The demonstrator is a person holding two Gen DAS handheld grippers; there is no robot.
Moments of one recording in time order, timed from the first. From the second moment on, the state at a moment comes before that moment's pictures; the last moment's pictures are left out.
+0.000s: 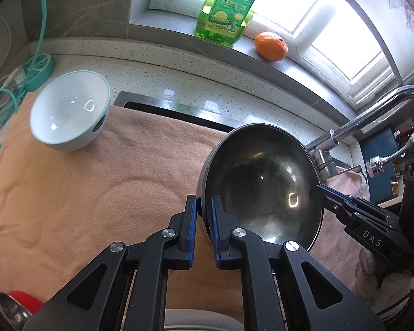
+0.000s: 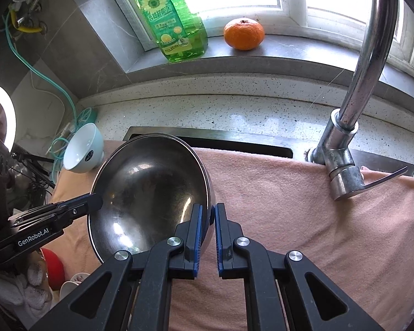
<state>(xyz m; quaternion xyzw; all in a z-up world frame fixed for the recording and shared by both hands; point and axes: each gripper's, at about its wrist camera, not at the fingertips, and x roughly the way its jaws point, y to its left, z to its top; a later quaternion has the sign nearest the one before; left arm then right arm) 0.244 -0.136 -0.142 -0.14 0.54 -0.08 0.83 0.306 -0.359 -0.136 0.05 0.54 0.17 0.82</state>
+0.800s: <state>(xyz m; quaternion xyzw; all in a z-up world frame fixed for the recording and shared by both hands) 0.200 -0.070 -0.146 -0.16 0.54 -0.04 0.82 0.269 -0.285 -0.149 0.03 0.56 0.21 0.80</state>
